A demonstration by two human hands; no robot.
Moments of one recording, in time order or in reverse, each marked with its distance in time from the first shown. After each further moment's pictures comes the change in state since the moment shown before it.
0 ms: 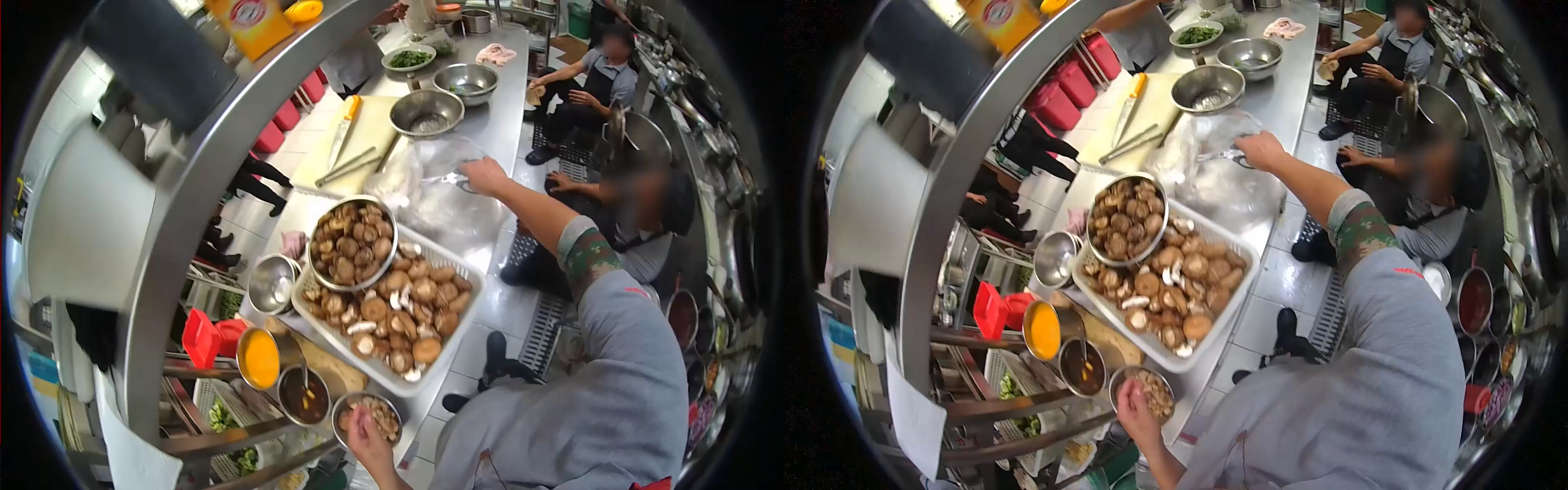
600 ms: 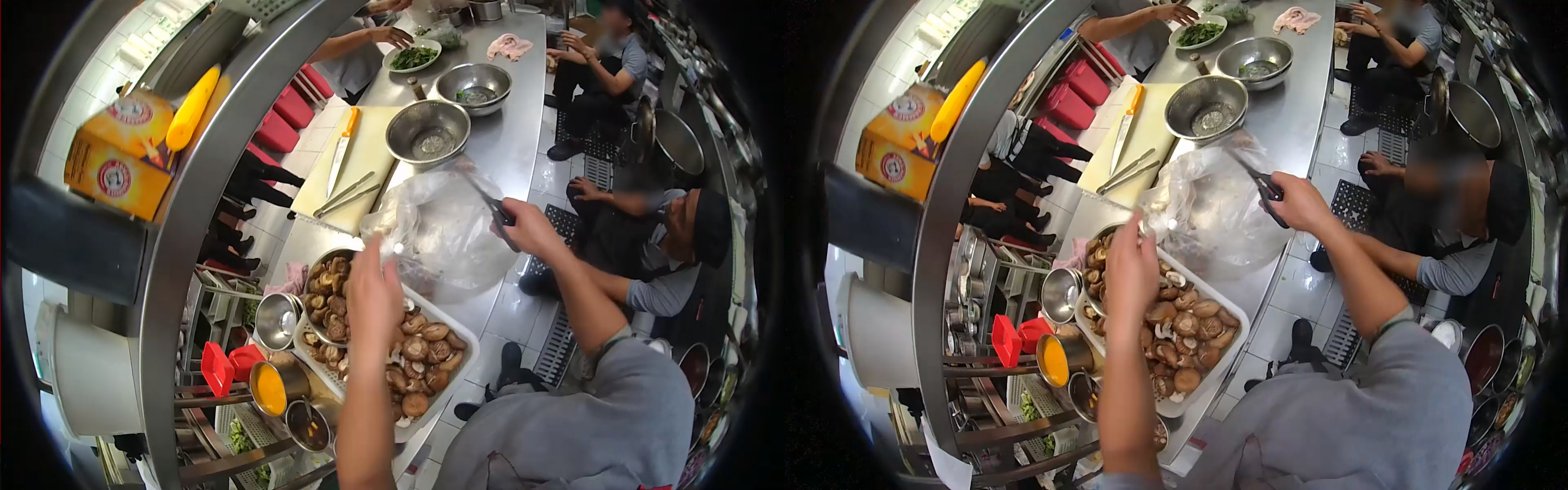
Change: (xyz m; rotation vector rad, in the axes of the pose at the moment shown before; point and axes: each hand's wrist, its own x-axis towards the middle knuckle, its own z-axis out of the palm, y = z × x) left_hand 0.197 0.234 0.286 0.630 -0.332 0.767; right_hand -0.067 0.031 -0.051 0.819 0.099 0.266
